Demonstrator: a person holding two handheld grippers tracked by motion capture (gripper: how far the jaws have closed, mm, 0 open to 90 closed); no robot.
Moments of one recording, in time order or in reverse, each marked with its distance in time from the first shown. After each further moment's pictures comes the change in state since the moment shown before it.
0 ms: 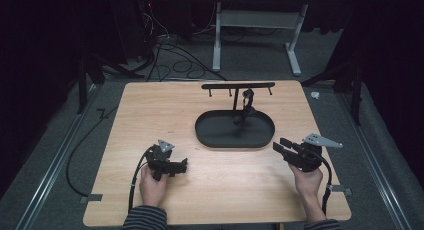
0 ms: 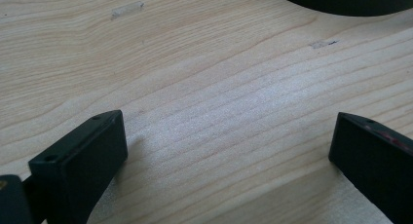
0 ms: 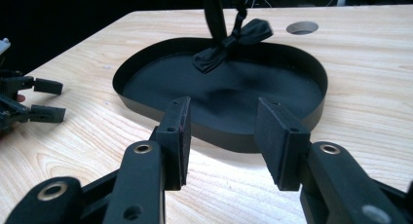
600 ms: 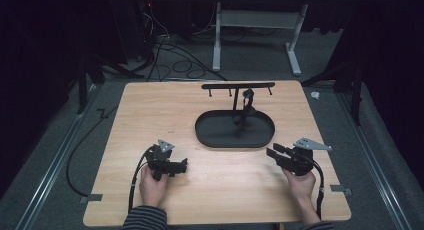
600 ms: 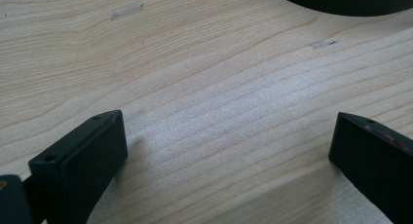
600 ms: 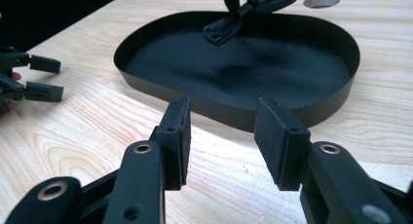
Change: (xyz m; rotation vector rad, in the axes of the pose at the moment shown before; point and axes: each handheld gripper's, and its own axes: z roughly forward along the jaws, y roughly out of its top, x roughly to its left) left arm 0.000 0.000 0.000 0.000 0.000 0.000; right arm 0.009 -0.016 0.016 0.056 0.009 -0.010
